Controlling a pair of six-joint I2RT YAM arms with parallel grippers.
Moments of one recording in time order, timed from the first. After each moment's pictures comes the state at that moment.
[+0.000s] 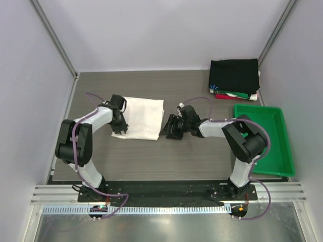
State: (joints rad) left arm -0.23 1.75 1.08 -0.60 -0.09 -0.61; right arm 0.57 1.84 0.90 0.19 -0.43 0.90
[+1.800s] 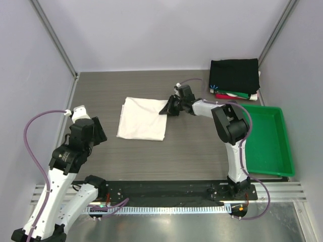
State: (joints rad) left arm -0.32 0.67 0.93 -0.93 -0.43 -0.48; right arm 0.47 2.17 1.38 0.08 -0.47 0.82
